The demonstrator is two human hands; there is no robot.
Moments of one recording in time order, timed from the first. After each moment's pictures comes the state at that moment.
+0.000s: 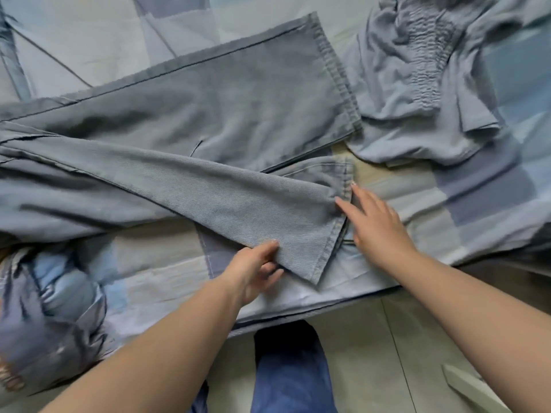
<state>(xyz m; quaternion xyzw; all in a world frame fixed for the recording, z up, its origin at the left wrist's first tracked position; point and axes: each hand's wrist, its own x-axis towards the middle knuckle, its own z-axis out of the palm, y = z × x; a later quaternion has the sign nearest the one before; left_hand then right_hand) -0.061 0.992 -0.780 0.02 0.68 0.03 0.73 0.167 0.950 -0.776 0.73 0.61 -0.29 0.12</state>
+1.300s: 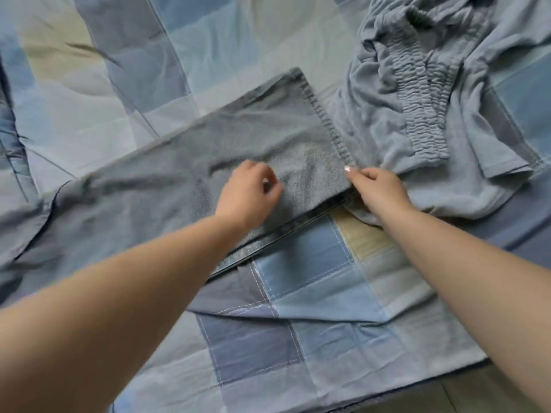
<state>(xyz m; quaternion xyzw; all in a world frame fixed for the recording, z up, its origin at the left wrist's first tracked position) 0.040 1.203 -0.780 0.80 0.52 -0.04 0.30 0.233 1.105 -0.826 0.82 0.16 -0.45 -0.32</state>
